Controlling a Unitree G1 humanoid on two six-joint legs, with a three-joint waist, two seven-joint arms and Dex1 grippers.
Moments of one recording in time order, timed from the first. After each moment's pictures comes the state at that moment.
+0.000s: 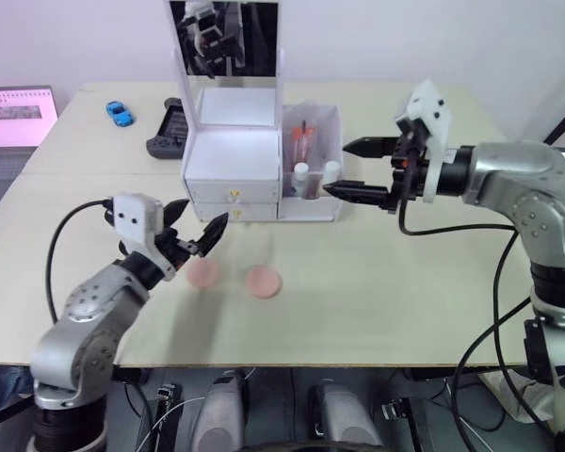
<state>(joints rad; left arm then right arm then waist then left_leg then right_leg) -0.10 0.34 0.18 -0.58 -0.54 0.64 -0.25 -0.83 -0.80 0.05 -0.24 0.61 0.91 0.82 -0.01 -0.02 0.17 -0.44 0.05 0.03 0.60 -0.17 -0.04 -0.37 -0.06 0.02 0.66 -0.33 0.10</state>
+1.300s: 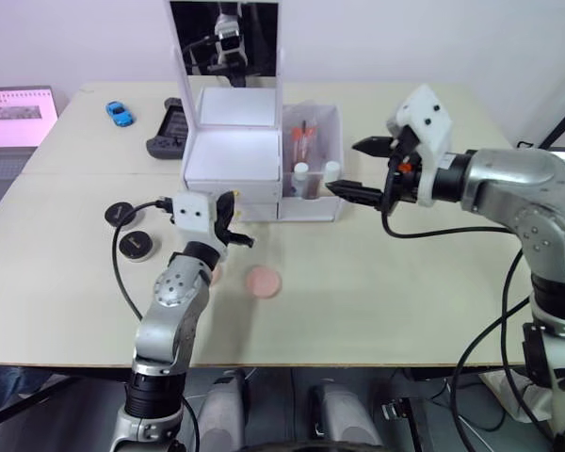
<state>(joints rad) -0.21 0.10 -0.03 -0.34 -0.19 0.38 -0.09 -0.80 -0.79 0.02 -0.39 0.59 1.06 0.65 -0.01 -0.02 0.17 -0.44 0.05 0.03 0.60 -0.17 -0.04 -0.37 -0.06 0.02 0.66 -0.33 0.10</state>
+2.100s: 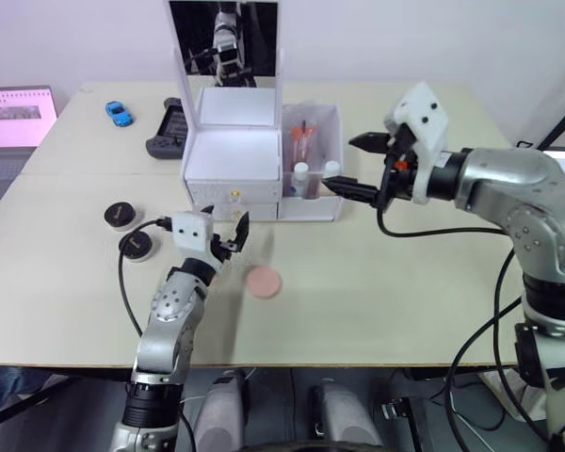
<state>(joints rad) -0.14 0.10 -0.02 -0.21 -0.19 0.19 -0.19 -0.79 -0.76 0.02 -0.38 0.57 1.03 0.65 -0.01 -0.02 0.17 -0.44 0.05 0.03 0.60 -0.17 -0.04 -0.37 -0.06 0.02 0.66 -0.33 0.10</state>
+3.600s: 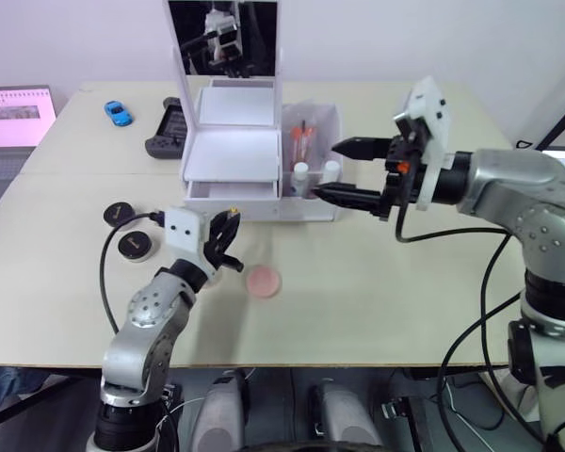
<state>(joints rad) -0.07 0.22 0.02 -0.57 -0.34 0.59 -0.24 -0.79 -0.73 -0.06 -0.39 0.76 1.06 0.76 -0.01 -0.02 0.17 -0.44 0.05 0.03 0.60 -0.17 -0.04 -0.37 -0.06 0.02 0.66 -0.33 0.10</state>
